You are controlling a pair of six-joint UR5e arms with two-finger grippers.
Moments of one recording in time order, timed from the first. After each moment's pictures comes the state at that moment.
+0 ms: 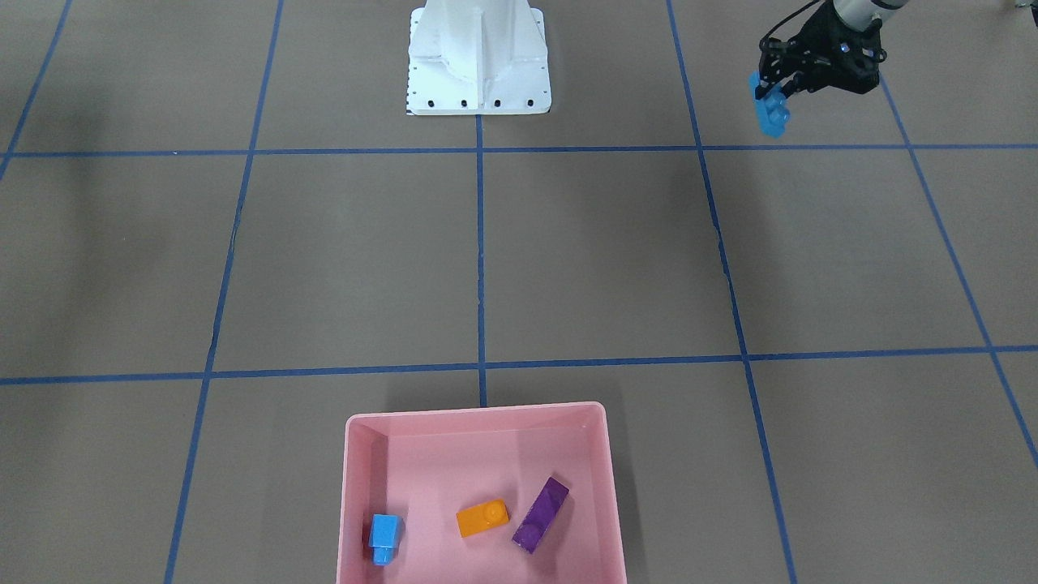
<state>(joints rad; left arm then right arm) -0.67 -1.21 -2.17 -2.15 -2.20 -1.00 1.37 -1.86 2.06 -1.71 2.20 -0.06</state>
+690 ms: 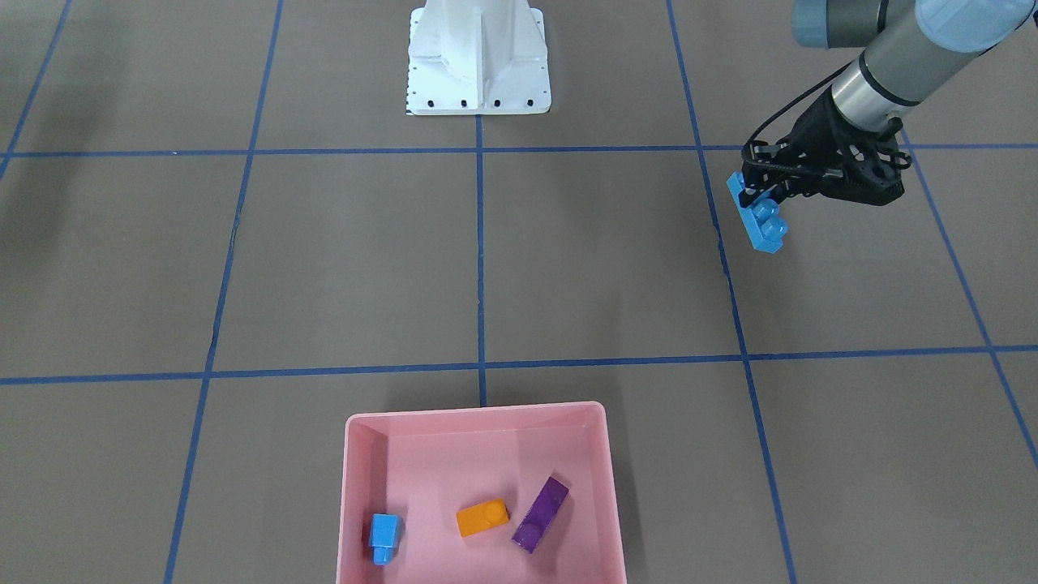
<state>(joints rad) -0.97 -1.87 -1.96 -1.63 -2.32 -0.89 1.62 -2.04 1.90 -1.68 2.26 -0.43</state>
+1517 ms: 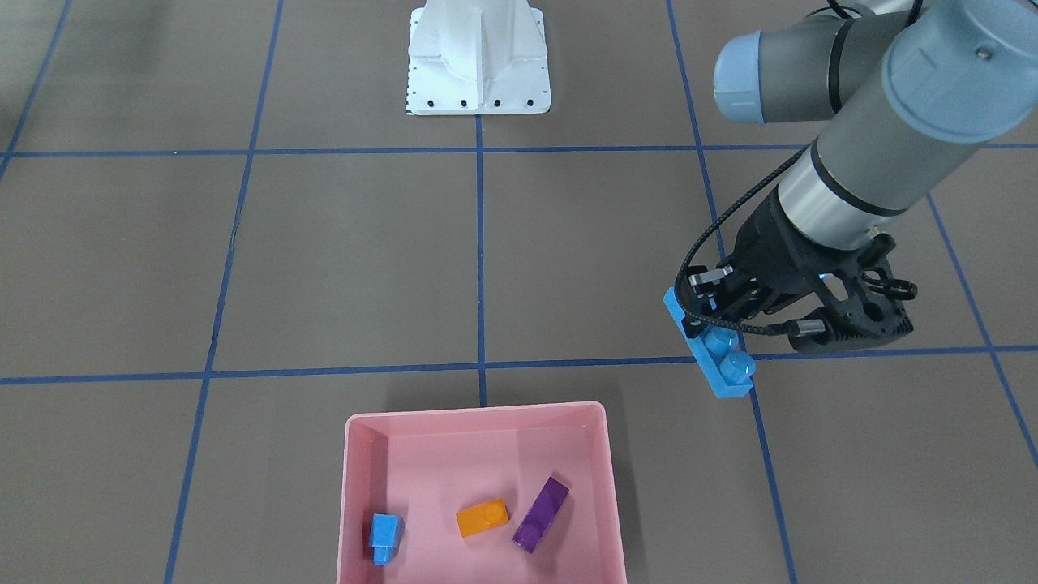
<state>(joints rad) -1.07 -2.40 -1.53 -1.52 -2.27 -0.99 1.63 -2.29 1.63 -1.12 2.27 -0.32</state>
